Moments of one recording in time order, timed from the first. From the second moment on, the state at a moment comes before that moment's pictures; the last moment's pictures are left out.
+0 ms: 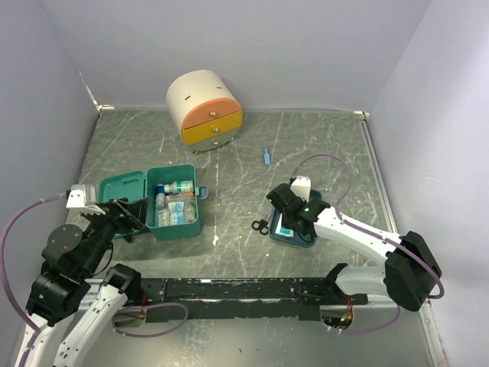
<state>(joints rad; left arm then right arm) -0.42 0.21 0.79 -0.66 -0.18 -0.46 0.76 1.22 0.72 -0.65 0.53 0.76</state>
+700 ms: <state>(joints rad) -0.42 0.20 0.79 -0.66 -0.19 -0.46 0.75 1.38 0.72 -0.56 0.45 0.67</state>
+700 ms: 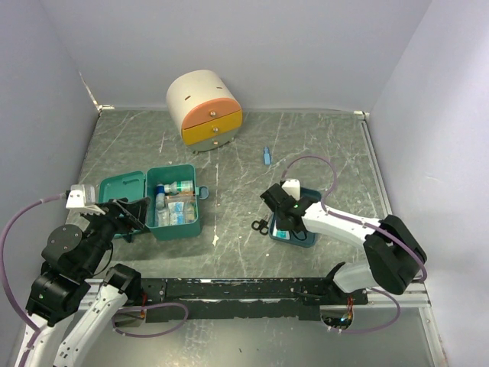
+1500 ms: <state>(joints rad) -0.42 0.20 0.79 -0.66 -0.19 -0.46 0.74 1.35 0.72 -0.57 0.48 0.69</state>
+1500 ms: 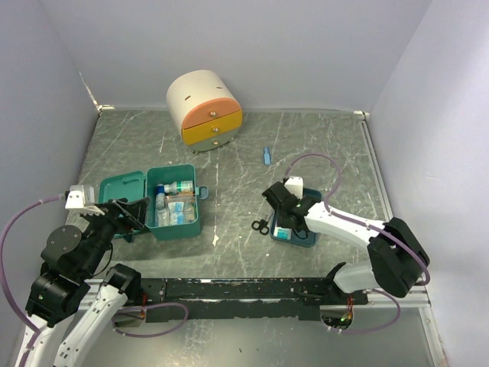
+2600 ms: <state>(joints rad) -0.42 0.20 0.79 -0.66 -0.19 -0.46 0.73 1.27 0.75 -0.53 0.42 0.68</state>
